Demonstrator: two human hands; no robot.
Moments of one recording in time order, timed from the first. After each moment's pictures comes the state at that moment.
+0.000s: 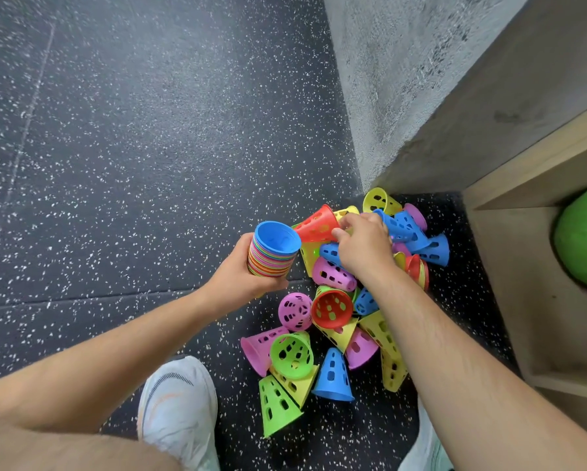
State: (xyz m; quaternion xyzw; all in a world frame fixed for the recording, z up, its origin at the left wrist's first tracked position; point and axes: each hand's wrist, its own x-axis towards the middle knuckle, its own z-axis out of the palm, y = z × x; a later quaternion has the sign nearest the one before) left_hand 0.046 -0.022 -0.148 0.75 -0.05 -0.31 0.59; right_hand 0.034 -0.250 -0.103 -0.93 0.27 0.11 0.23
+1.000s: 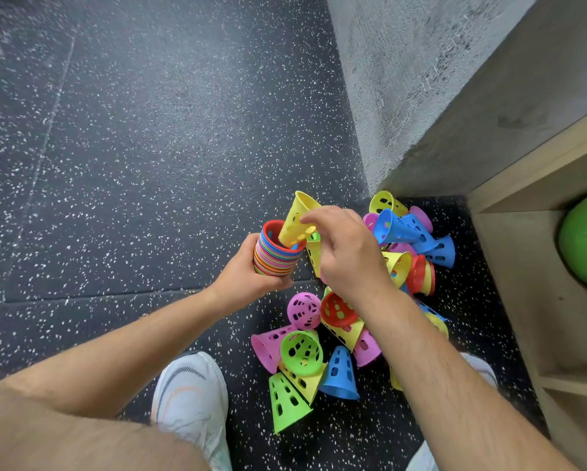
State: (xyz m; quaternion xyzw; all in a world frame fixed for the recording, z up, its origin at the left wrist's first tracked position) left_hand 0.044 -0.011 -0.153 0.76 -0.04 -0.28 0.58; right_hand 0.006 -0.200 -0.064 -0.94 -0.02 -0.11 0.32
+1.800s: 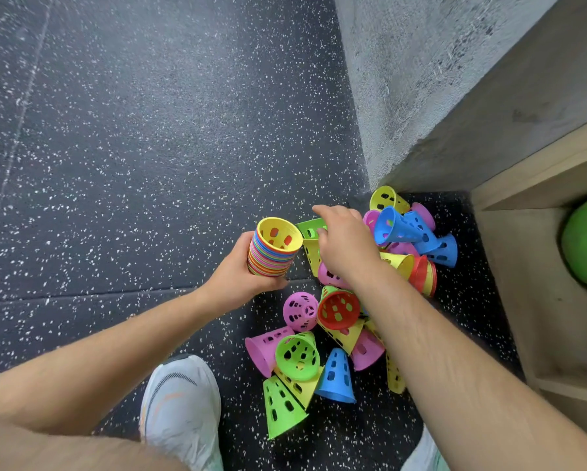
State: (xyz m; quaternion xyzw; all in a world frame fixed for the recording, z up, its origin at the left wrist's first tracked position) left_hand 0.053 -0.012 -0.167 0.76 -0.05 -0.30 0.57; right_hand 0.051 -0.222 -0.115 -0.98 0.10 0.12 0.15
